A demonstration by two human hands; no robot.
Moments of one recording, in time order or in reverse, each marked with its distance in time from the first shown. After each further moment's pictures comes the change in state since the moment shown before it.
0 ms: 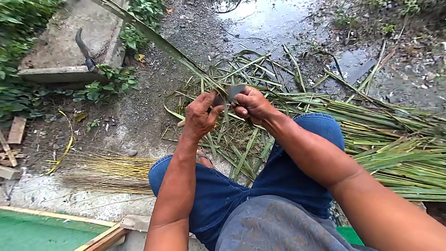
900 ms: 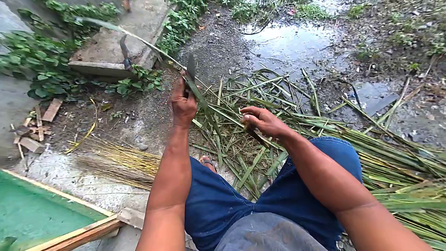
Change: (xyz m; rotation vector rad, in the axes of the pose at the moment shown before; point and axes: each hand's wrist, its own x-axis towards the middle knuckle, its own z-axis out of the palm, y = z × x) left_hand 0.015 -0.041 -0.060 -0.180 0.439 -0.205; right_hand -0.002 -0.002 -0.007 -0.843 -0.143 0.107
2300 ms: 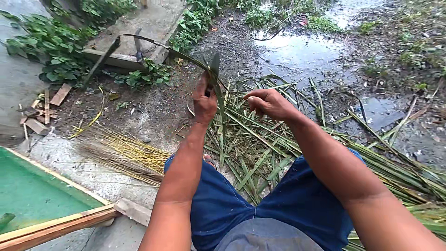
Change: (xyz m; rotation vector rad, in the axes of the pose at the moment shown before) left_hand -0.009 0.010 0.024 -0.043 0.125 0.074; right_hand 0.040 -0.050 -0.023 -0.224 -0.029 -0.194
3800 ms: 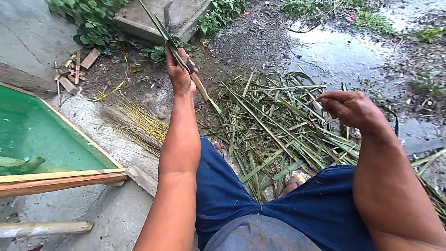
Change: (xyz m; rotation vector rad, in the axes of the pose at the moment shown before) left_hand 0.044 -0.055 -0.111 -0.421 0.484 -0.399; right_hand -0.050 0.033 -0.070 -0.475 0.119 0.058
